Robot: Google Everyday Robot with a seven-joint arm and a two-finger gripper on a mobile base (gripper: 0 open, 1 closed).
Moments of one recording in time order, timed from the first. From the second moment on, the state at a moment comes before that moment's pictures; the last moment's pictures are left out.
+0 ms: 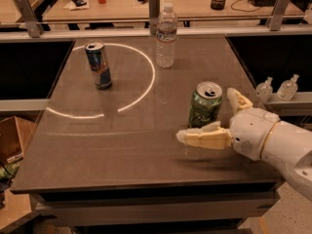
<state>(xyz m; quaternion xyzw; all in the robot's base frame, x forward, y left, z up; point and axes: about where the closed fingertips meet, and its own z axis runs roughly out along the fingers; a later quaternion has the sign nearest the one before) 0.468 -0.122 0.877 -0.28 0.72 0.23 0.59</state>
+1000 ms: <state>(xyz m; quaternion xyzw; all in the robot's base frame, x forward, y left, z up) 0.478 -0.108 0.878 -0.29 0.70 0.24 0.60</state>
